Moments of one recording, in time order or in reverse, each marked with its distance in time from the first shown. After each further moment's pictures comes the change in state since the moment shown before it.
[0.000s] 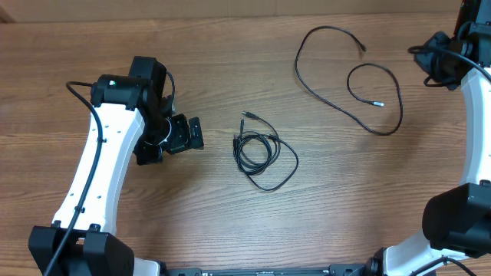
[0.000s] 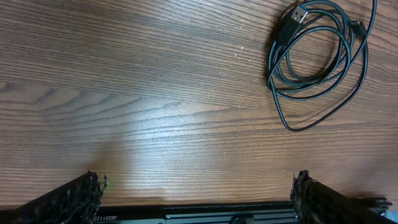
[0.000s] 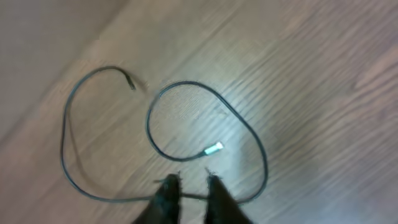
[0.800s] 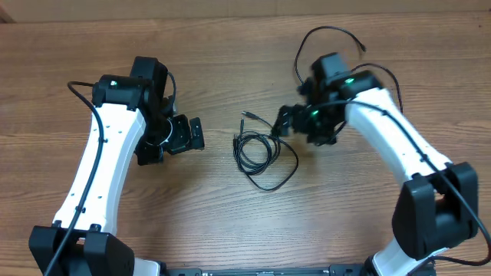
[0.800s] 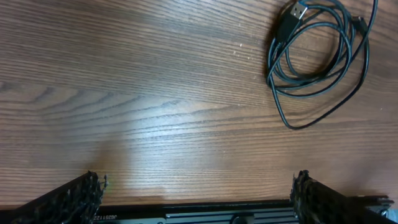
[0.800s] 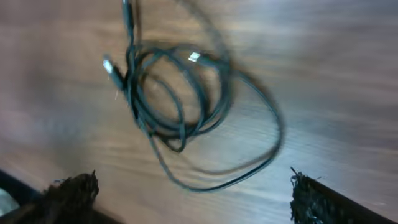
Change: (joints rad) left arm -0.013 0.000 -0.003 0.000 0.000 -0.001; right arm 0.552 0.002 -0.414 0.026 -0.469 -0.193
